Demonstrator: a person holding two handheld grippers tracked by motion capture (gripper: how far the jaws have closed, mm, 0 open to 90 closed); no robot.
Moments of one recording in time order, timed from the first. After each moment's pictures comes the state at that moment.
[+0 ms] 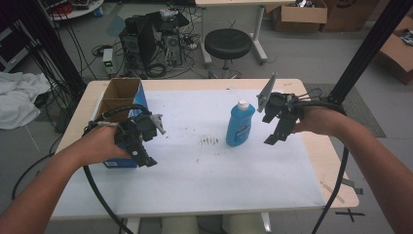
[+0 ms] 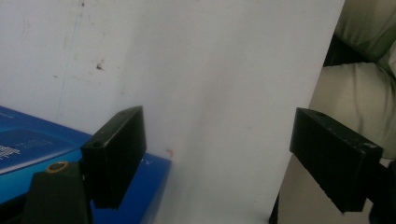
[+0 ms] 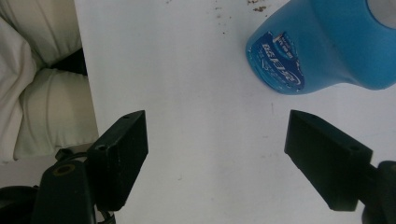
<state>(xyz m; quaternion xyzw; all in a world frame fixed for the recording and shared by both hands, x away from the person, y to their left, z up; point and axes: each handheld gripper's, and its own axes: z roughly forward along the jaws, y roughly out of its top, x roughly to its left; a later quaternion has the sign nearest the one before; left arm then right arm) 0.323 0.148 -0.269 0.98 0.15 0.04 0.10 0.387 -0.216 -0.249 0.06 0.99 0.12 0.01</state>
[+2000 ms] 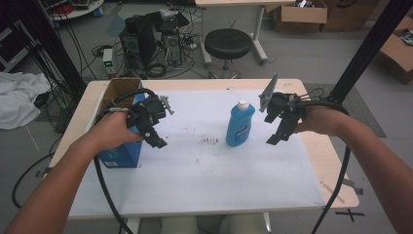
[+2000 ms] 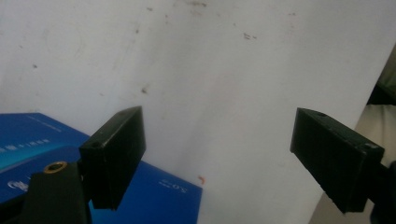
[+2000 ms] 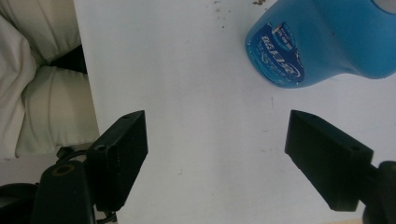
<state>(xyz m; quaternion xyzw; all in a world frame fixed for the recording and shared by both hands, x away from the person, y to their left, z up) 0.367 0.131 -0.262 0.97 0.20 0.07 0.11 0.388 -0.220 -0.249 0.06 0.99 0.12 0.01</state>
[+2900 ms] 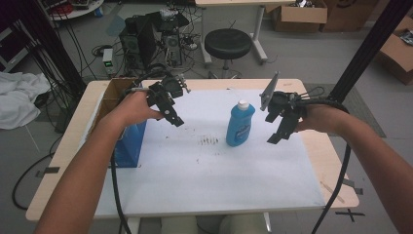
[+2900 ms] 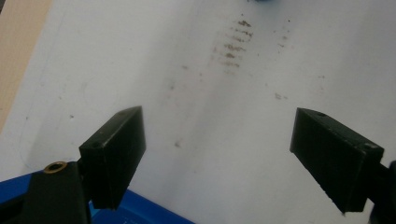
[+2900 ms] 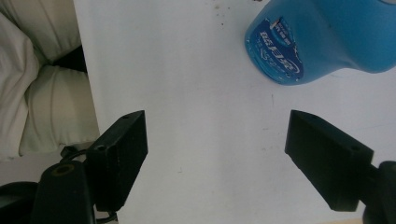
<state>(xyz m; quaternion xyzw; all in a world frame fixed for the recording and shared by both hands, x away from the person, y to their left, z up) 0.422 0.098 -0.255 0.96 0.21 0.08 0.14 0.393 -0.224 -0.250 0.06 0.99 0.12 0.00</state>
